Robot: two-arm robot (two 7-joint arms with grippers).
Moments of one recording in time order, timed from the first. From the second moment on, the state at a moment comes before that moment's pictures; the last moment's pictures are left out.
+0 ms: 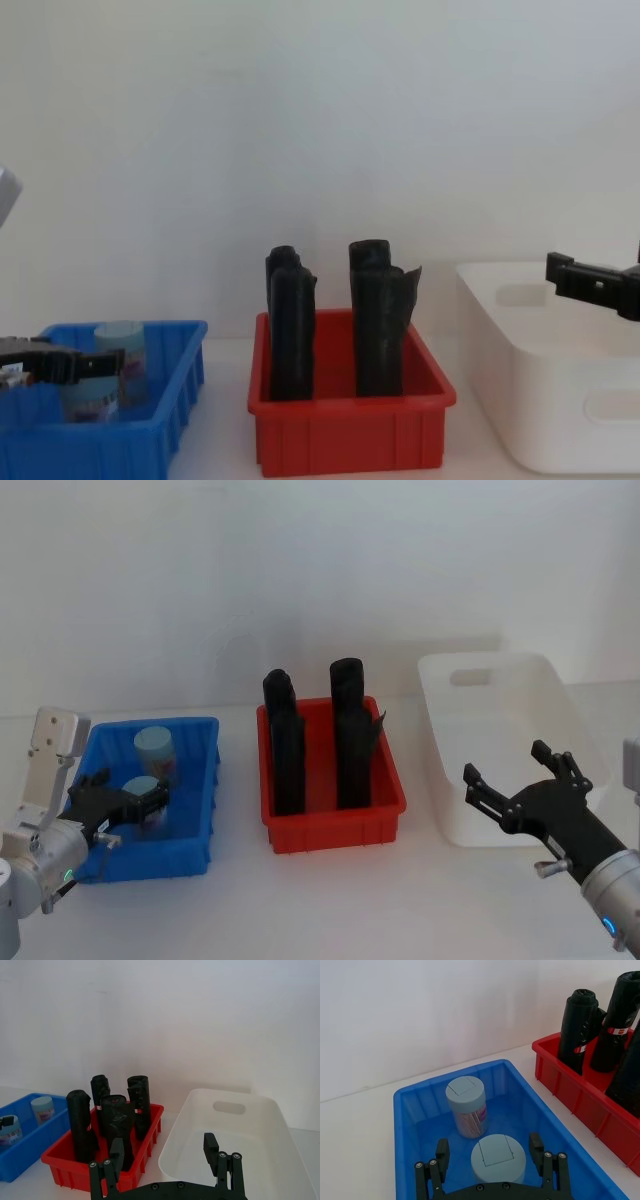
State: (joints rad) left arm -0.43 0.42 0.27 -1.14 -0.38 0.16 -0.19; right arm -0.01 0.34 -0.23 -1.77 0.29 0.03 0.07
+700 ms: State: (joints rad) left arm -0.48 0.40 0.26 -1.03 -0.43 0.14 -0.26; right arm -0.01 0.34 -0.23 -1.77 0.29 0.03 0.07
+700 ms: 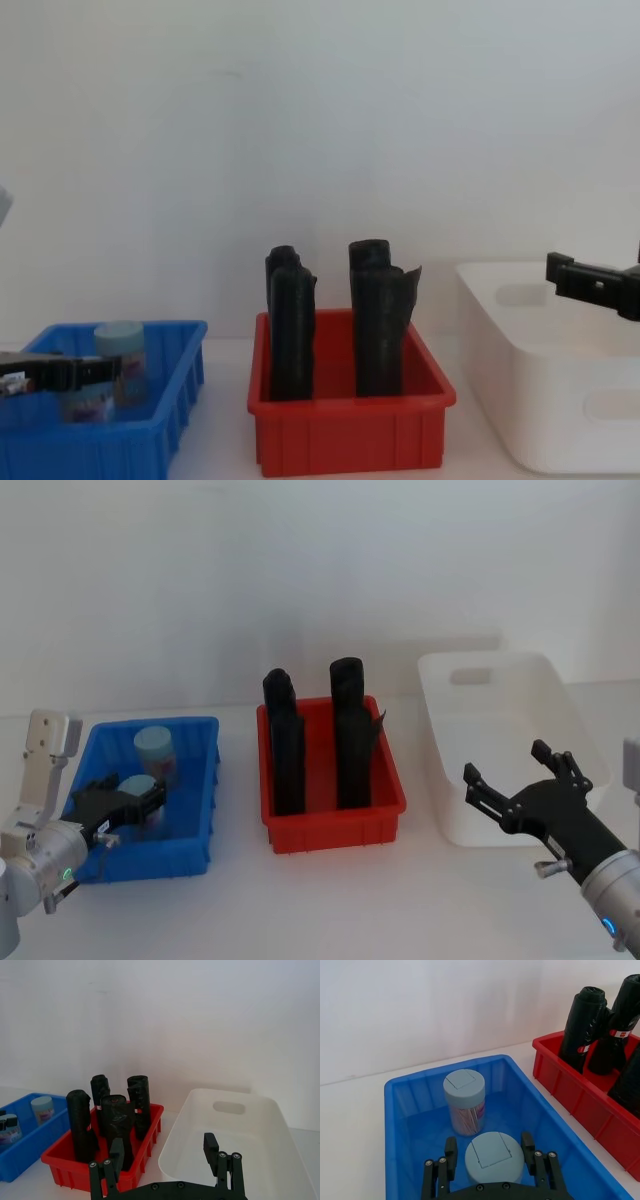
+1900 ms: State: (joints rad) left arm -0.45 0.43 0.25 -1.38 -0.35 0.24 -0.33; right arm -0.01 0.34 -0.23 -1.77 0.29 0.03 0.07
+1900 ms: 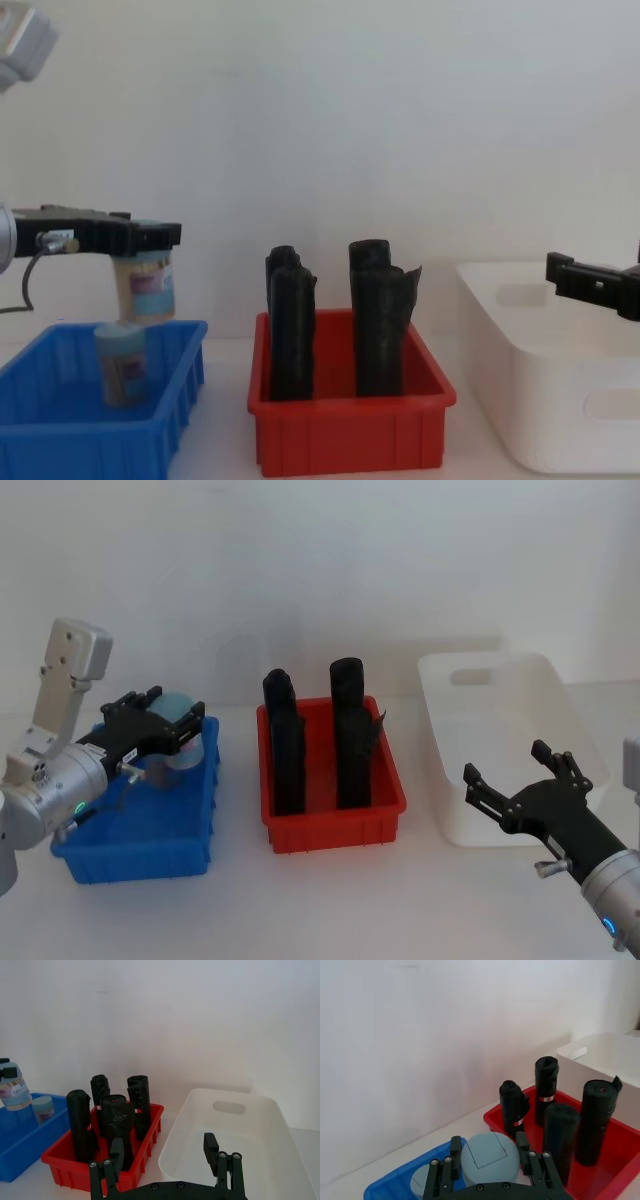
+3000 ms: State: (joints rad) left arm -0.50 0.41 0.30 -1.57 -0.37 0.46 -0.58; right arm -0.01 0.34 -0.23 -1.77 0.29 0.03 0.07
